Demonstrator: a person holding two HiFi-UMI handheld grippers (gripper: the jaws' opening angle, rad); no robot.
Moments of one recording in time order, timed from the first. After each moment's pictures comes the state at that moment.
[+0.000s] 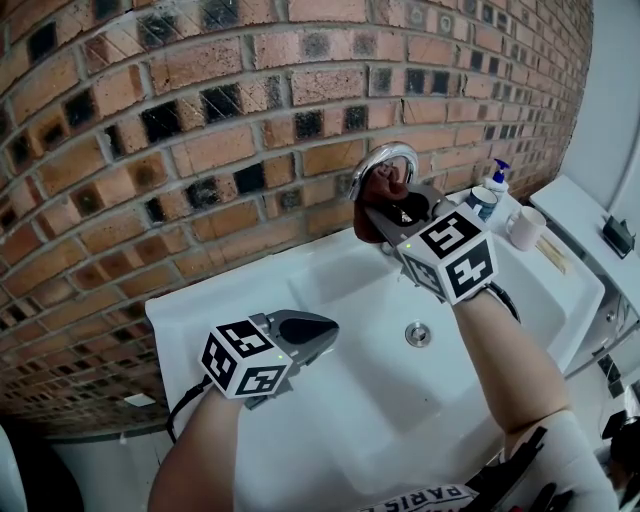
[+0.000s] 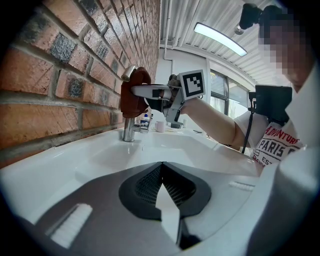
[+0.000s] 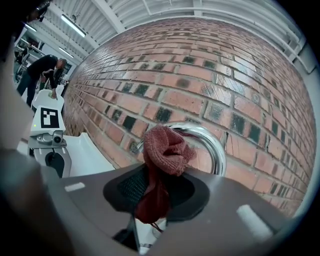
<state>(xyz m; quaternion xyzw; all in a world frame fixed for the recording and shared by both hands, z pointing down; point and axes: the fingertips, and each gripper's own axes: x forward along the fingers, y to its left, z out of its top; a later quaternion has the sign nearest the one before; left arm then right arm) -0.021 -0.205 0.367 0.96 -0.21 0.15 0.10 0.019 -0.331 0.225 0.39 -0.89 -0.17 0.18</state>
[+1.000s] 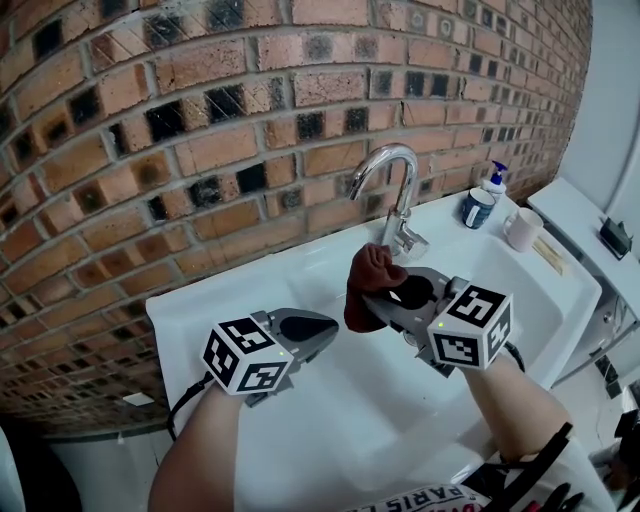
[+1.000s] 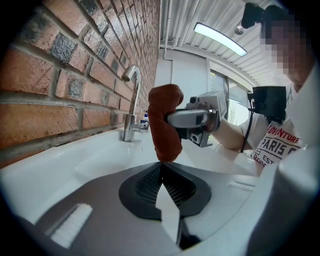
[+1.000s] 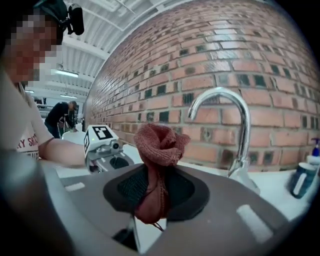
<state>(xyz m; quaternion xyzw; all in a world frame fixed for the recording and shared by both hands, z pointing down) -0.021 -0.205 0.367 0.96 -0.21 0.15 0.10 0.009 -0.226 0.299 0.25 -0.96 0.00 0.13</state>
